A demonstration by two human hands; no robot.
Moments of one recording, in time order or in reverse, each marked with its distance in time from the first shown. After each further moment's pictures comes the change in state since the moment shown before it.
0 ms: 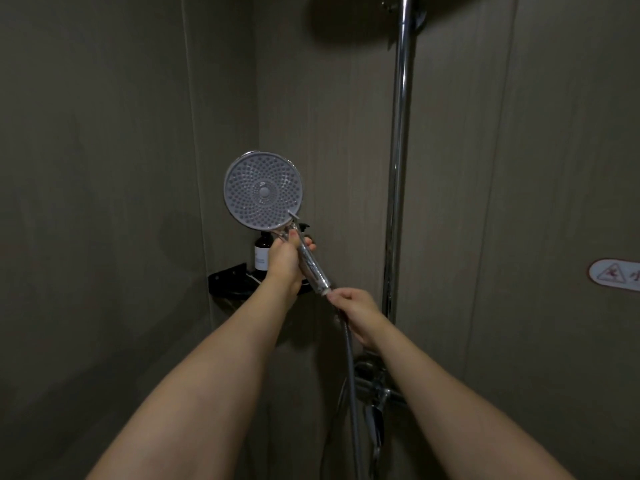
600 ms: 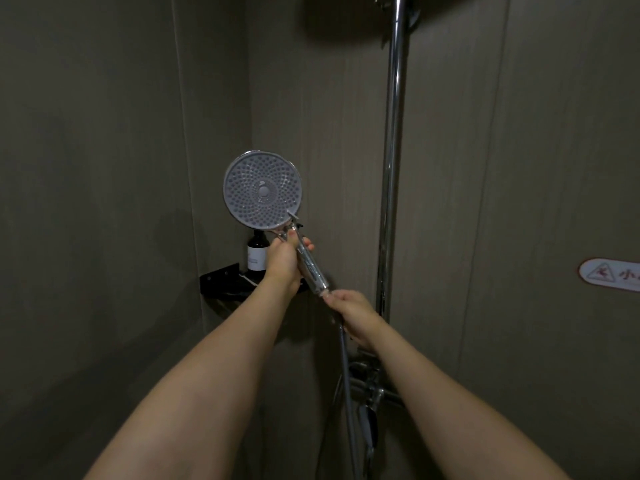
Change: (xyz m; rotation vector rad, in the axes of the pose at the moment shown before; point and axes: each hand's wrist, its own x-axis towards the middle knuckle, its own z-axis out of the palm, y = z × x) left_hand 0.008 -0.008 0.006 0.027 -0.041 -0.023; right_hand 0.005 0.005 -0.011 -0.092 -0.041 0.008
